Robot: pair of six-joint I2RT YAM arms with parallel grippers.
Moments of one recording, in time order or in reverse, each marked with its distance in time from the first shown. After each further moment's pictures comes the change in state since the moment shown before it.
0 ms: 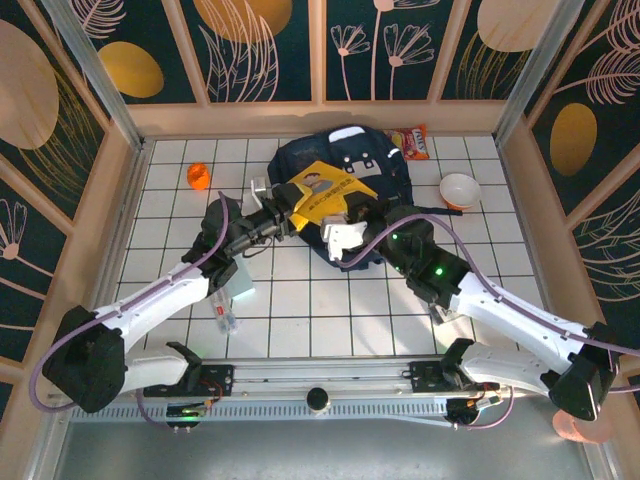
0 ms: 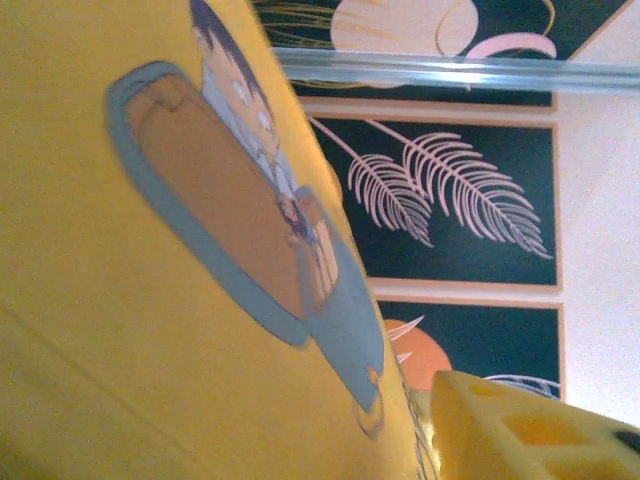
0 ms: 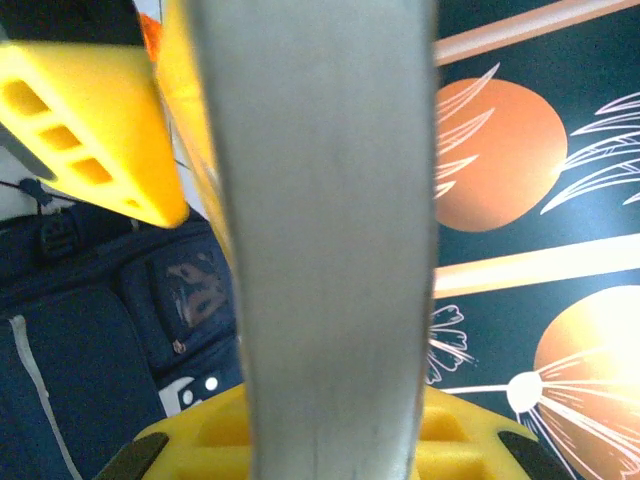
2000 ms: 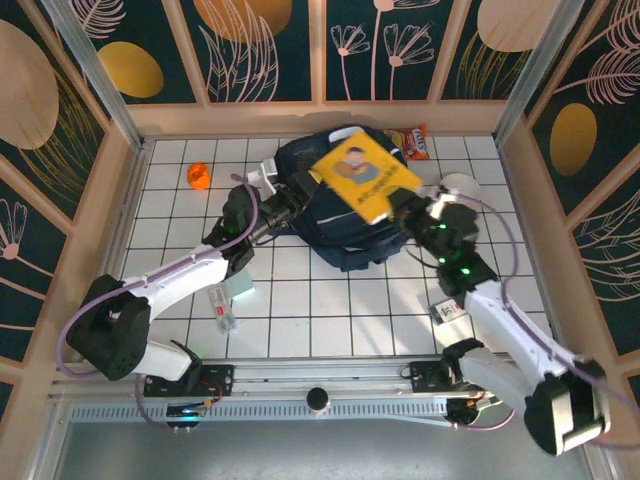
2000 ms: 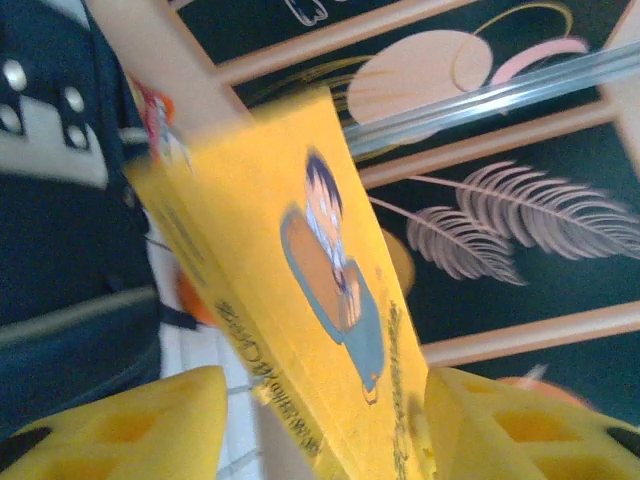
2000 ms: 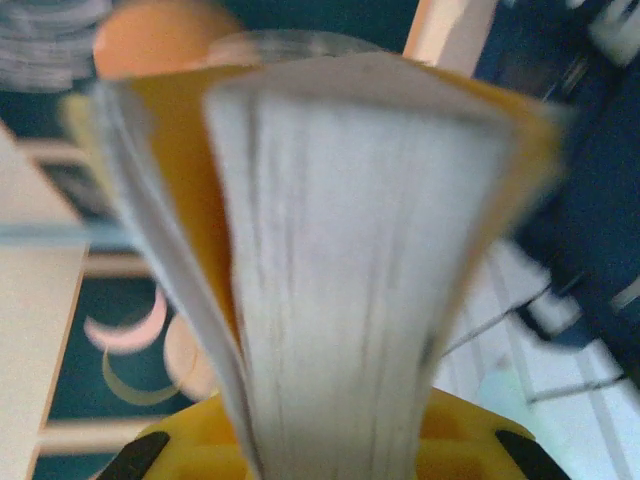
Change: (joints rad) left arm -0.018 0.187 0.144 -0.014 -0.178 0.484; right arm -0.553 -0.143 -0.266 0.163 -0.466 2.695
